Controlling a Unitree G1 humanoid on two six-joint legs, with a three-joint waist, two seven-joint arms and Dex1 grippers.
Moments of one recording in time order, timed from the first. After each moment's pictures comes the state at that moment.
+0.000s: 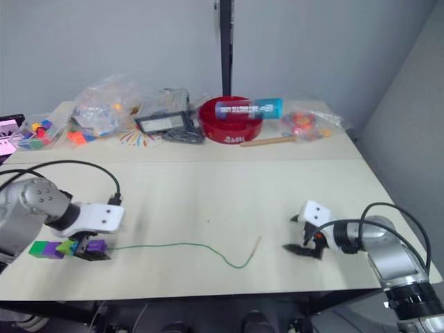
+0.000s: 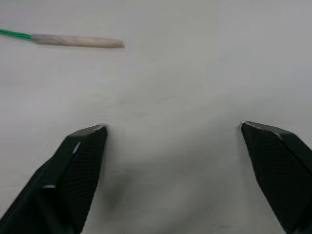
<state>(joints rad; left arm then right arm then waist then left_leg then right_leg) -0.42 1.20 -0.16 -0.16 0.11 0.36 -1.53 -0.22 -0.86 0.05 -0.03 0.21 0.33 1.16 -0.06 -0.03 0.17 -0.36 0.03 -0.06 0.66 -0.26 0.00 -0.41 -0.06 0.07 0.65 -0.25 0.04</state>
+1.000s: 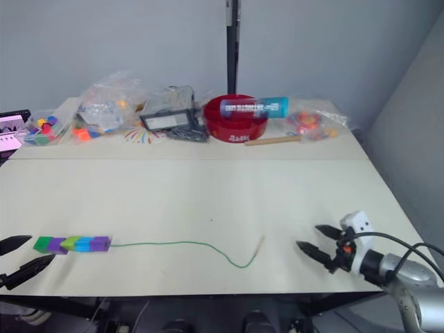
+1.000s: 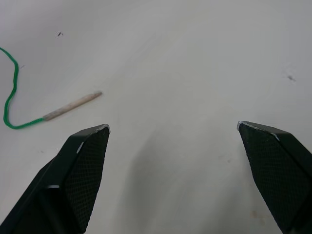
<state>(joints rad) 0.33 0.76 0.88 0.00 -0.39 0.29 -1.23 0.11 -0.73 -0.36 -0.17 0.53 0.52 0.96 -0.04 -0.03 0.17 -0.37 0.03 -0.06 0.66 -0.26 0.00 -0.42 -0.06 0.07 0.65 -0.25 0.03</state>
